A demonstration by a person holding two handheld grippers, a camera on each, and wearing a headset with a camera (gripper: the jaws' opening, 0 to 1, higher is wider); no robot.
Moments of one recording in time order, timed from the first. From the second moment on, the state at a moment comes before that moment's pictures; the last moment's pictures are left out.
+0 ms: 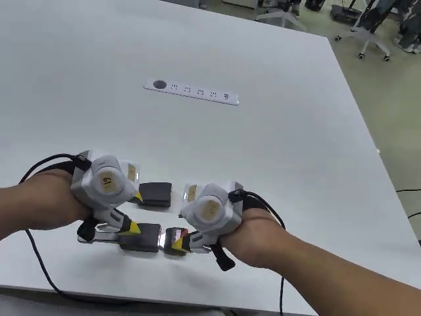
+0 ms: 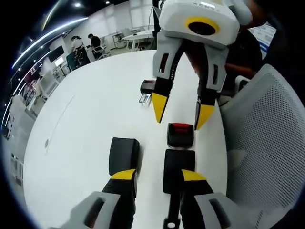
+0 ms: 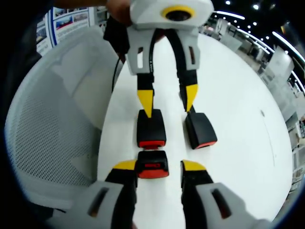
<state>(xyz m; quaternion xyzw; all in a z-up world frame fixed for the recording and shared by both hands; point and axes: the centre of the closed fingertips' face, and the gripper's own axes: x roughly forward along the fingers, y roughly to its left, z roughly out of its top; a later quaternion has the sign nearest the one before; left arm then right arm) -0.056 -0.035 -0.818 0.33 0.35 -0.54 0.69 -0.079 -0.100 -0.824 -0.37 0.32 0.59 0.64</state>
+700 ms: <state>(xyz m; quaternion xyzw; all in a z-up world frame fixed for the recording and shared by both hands) -0.011 -0.035 -0.823 0.32 0.35 -0.54 0.70 -0.028 -0.168 -0.831 -0.39 0.34 0.56 0.65</state>
